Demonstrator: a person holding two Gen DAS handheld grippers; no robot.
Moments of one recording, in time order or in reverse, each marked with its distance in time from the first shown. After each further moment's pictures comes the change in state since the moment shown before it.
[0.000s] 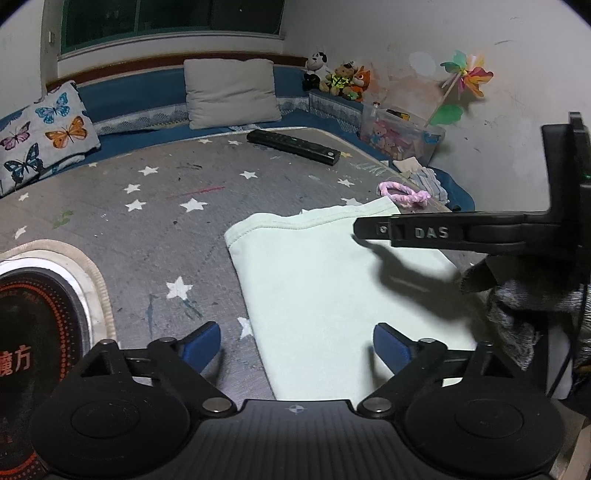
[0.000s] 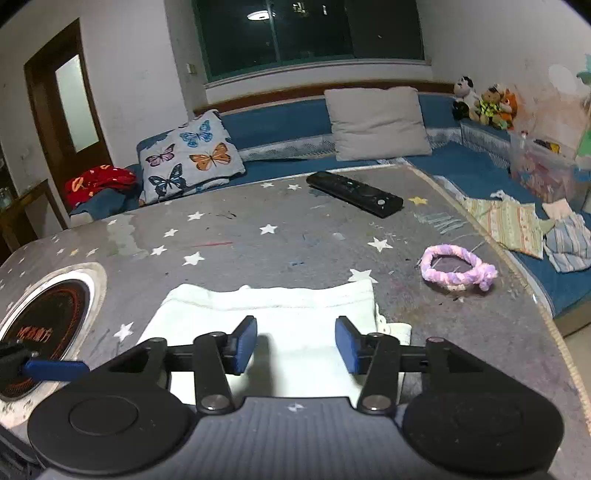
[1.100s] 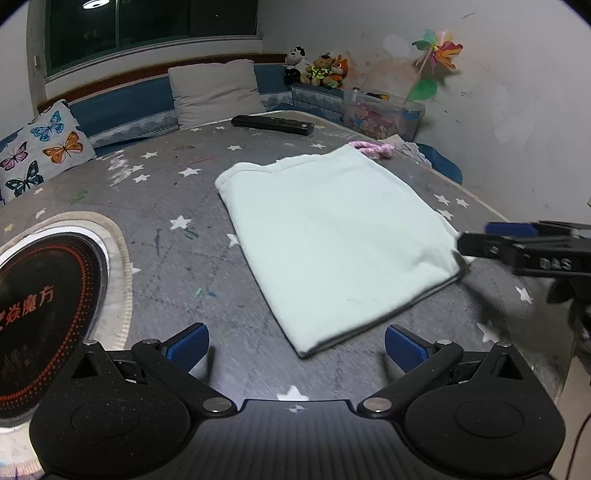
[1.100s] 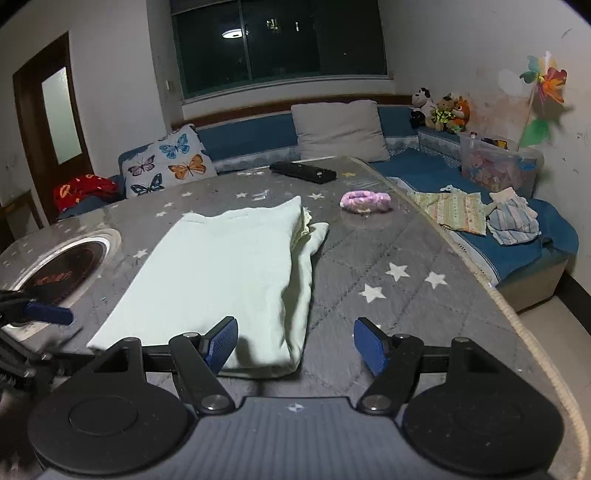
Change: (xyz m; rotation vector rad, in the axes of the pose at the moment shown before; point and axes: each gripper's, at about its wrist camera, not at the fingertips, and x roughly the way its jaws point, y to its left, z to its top) left arm -0.043 -0.022 -0.068 0.106 0.014 0.008; right arm -0.127 -0.015 -0.097 0.039 -0.058 -0.098
